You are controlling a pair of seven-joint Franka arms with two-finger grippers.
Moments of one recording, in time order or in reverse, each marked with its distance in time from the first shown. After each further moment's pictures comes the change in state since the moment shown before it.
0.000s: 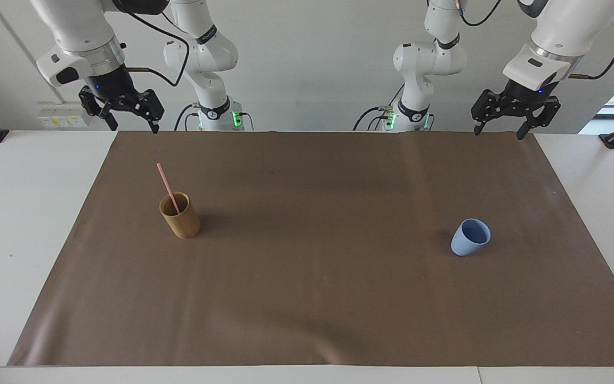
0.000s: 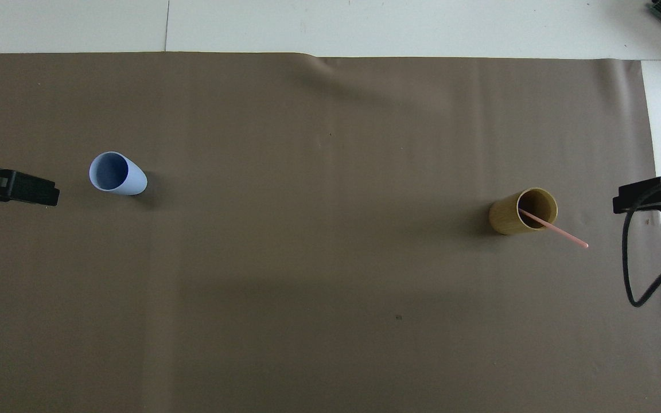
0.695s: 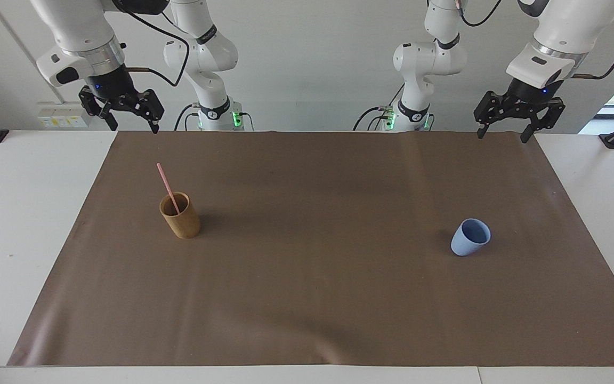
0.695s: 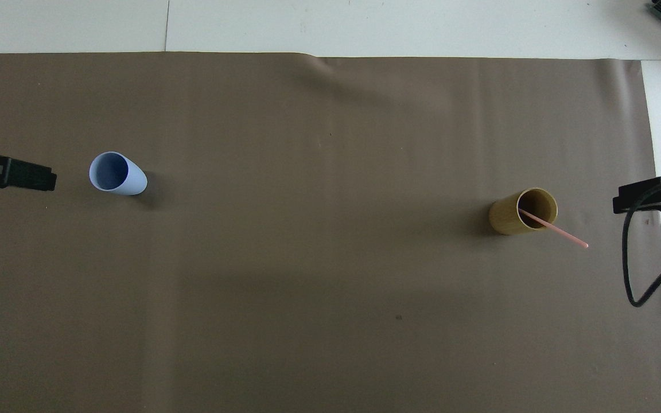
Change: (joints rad) left arm 0.013 0.006 0.001 -0.003 0.000 0.085 0.008; right arm 0.000 0.000 0.000 0.000 0.000 0.000 0.000
